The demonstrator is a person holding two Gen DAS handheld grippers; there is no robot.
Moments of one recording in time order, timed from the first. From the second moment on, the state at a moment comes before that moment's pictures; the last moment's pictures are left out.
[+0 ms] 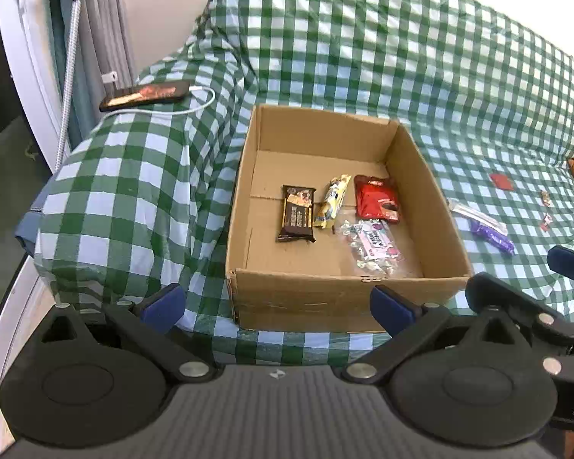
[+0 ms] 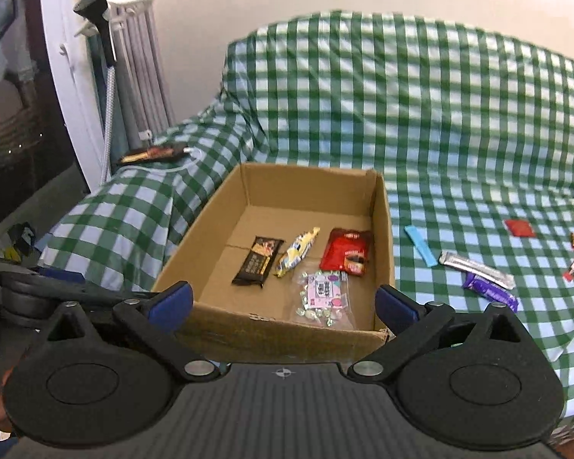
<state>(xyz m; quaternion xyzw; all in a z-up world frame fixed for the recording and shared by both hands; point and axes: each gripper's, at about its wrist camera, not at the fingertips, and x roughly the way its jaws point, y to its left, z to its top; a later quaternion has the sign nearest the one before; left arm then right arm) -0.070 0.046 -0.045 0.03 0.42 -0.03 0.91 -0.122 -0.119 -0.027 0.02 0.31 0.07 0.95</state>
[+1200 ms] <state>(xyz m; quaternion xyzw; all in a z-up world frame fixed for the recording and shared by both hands) -0.115 0.049 -0.026 0.03 0.39 -0.03 0.92 -0.168 -0.120 -0.009 0.02 0.28 0.07 0.96</state>
